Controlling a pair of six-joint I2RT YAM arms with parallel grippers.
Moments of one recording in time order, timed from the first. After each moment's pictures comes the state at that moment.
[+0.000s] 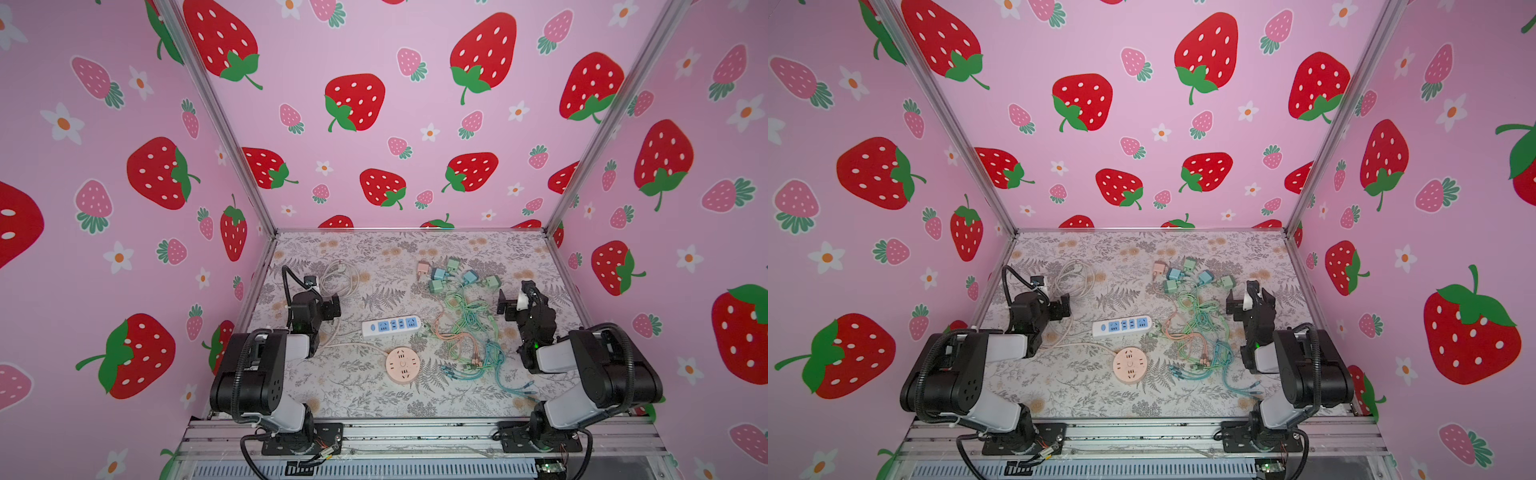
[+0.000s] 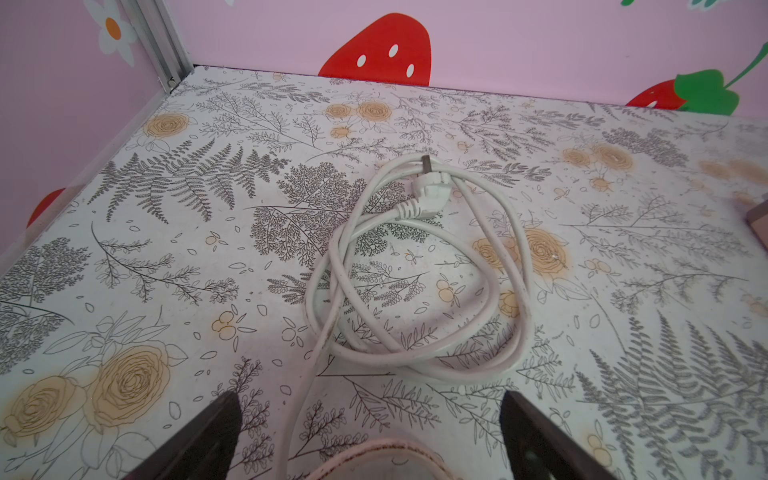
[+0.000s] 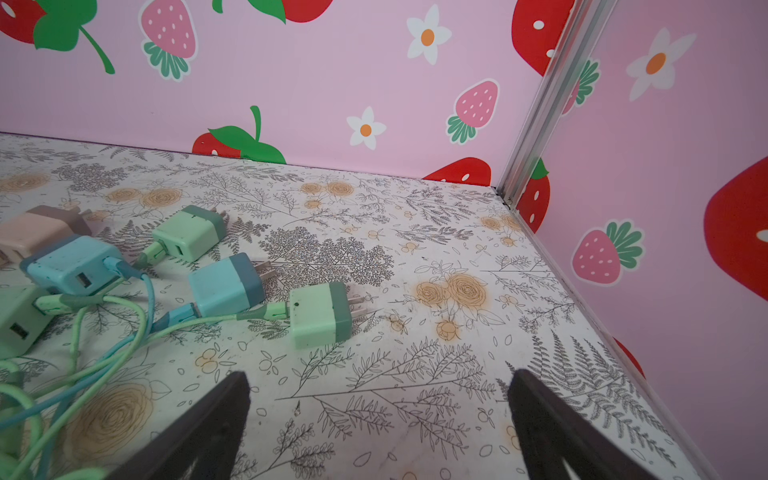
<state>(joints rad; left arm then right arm) 0.01 1.55 0.44 0.64 -0.02 -0.05 0.12 1.57 0.26 1.15 0.10 -0.12</state>
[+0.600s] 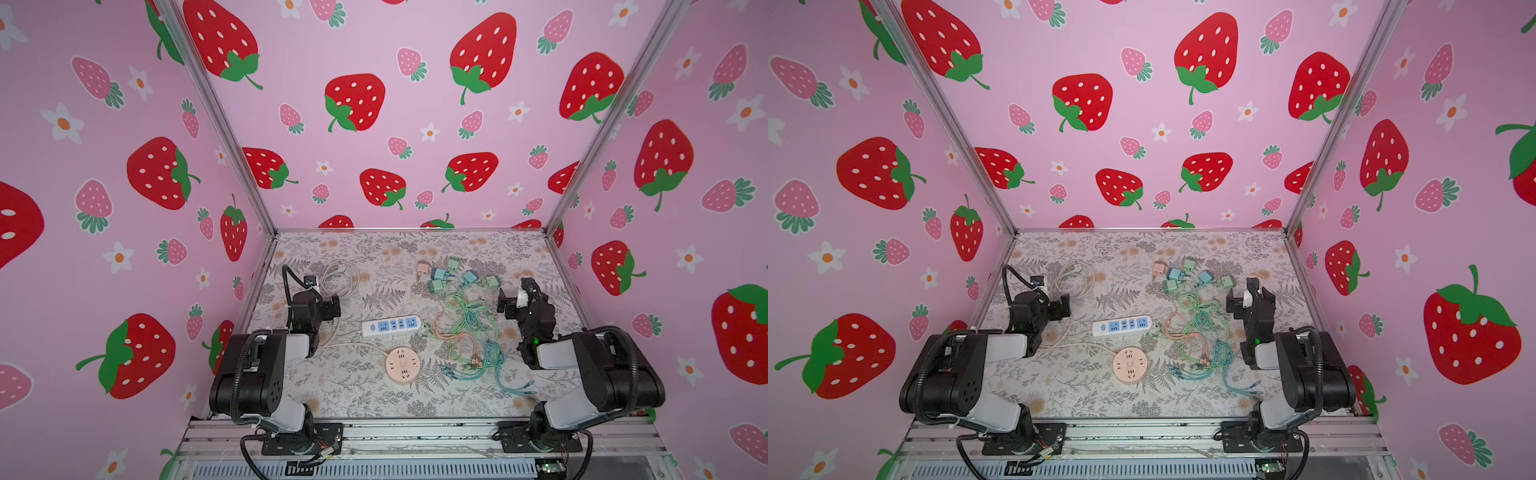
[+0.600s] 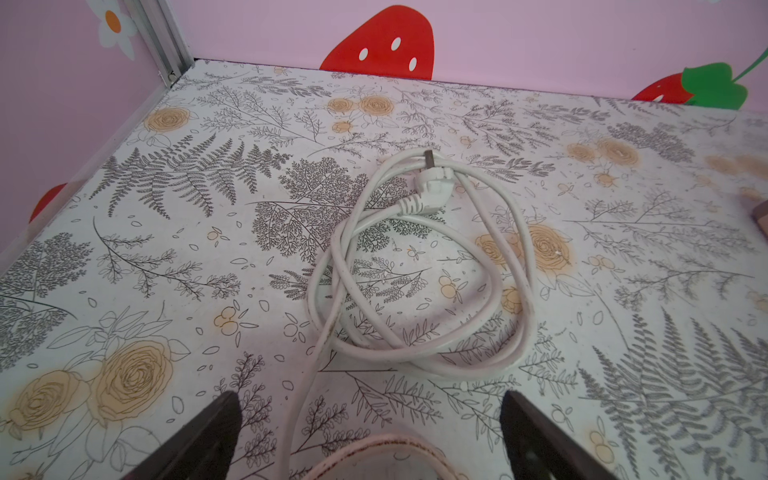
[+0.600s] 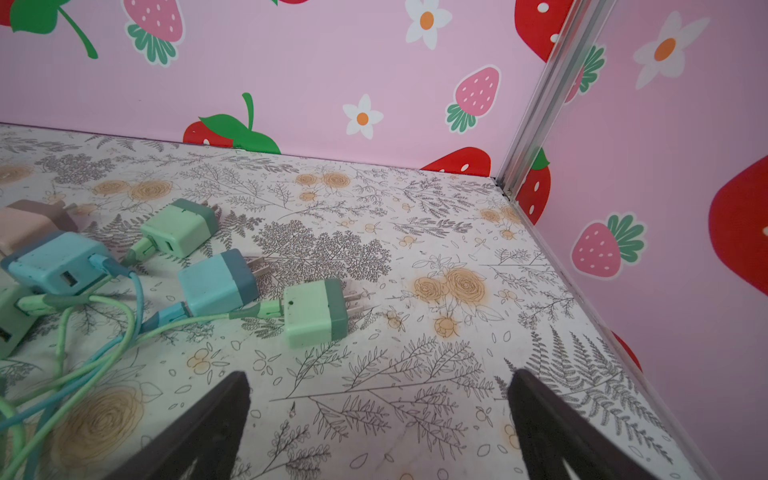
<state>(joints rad) 0.01 1.53 0.45 0.58 -0.03 -0.05 0.12 1.52 0.31 1.02 0.12 -0.12</state>
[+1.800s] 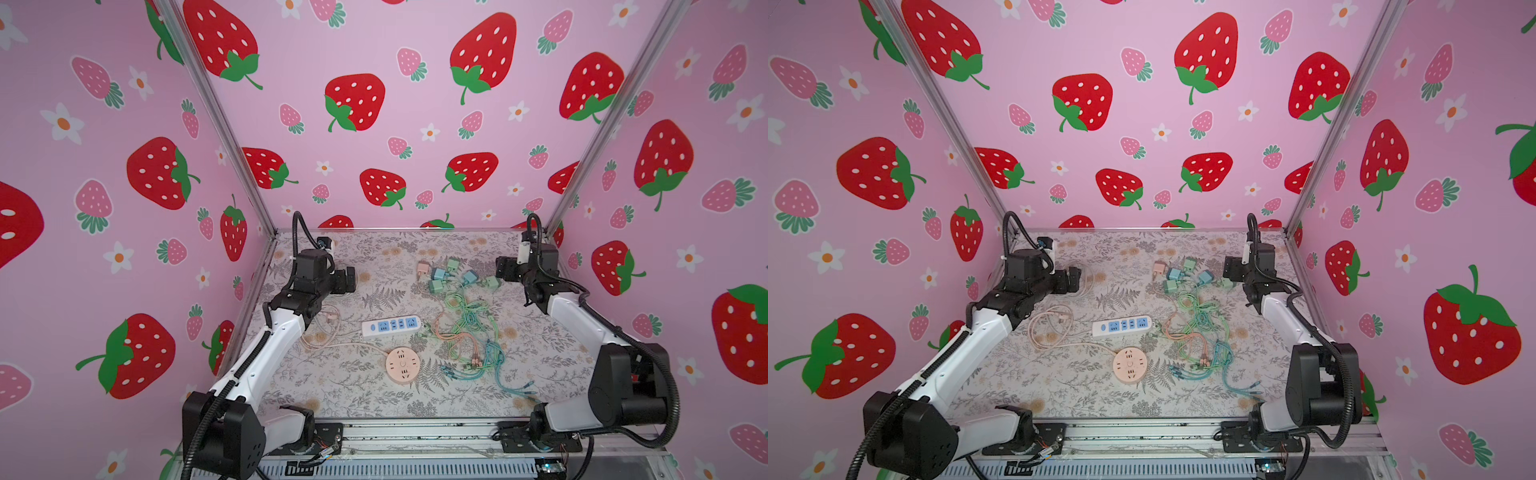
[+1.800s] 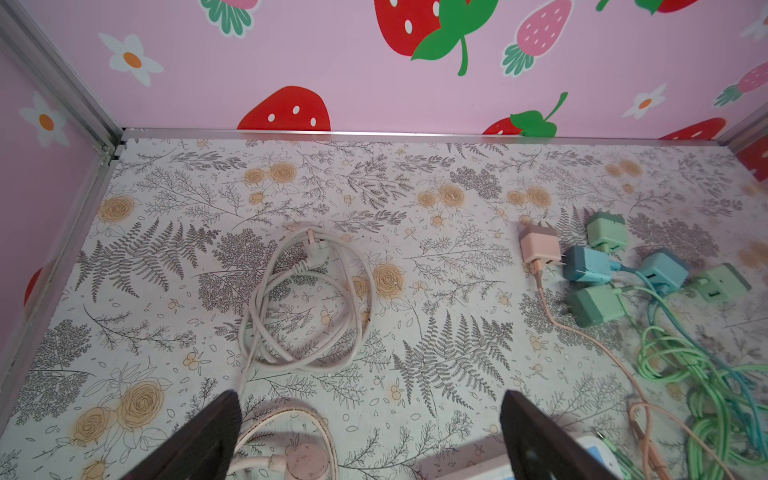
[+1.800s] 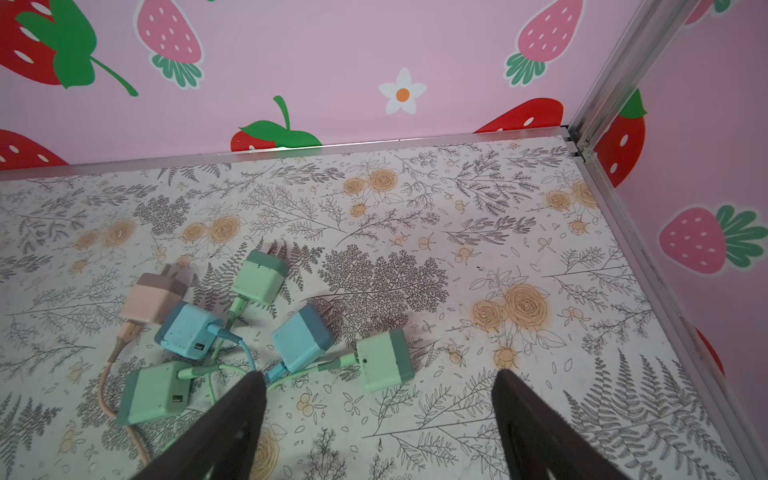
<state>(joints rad) -0.20 1.24 1.01 -0.38 -0.02 -0.12 0.16 1.45 0.98 -0.06 0.01 0.08</state>
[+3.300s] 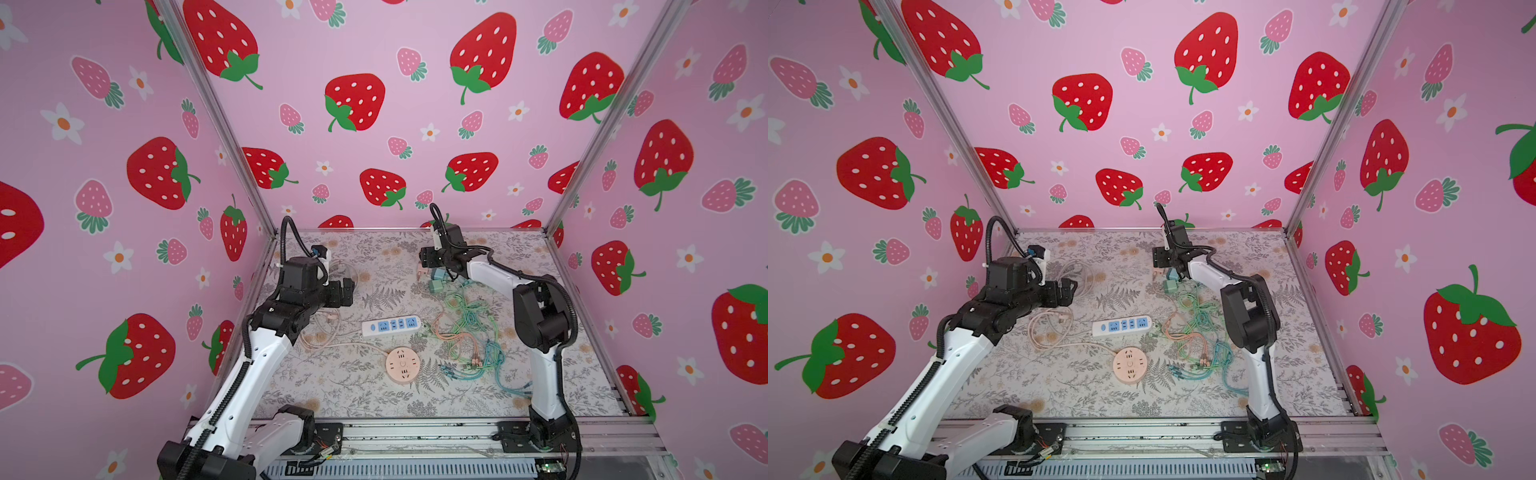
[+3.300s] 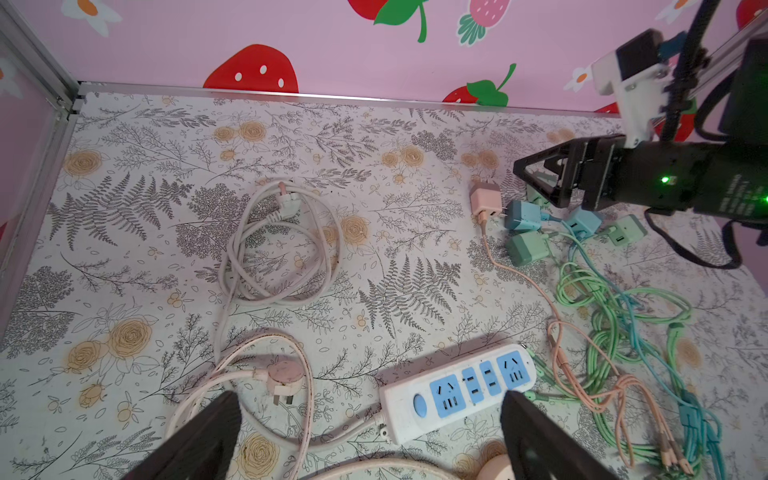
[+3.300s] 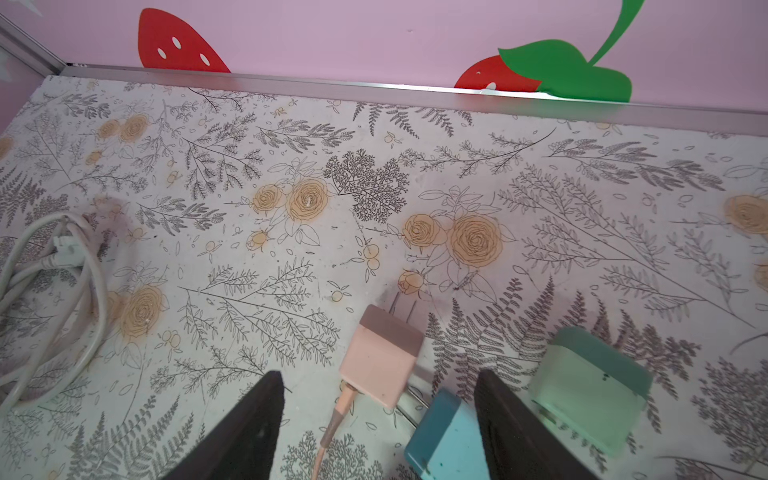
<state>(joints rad) -0.21 1.06 1.04 -0.64 0.06 -0.16 0.57 2.15 1.67 -0.22 0.00 0.24</state>
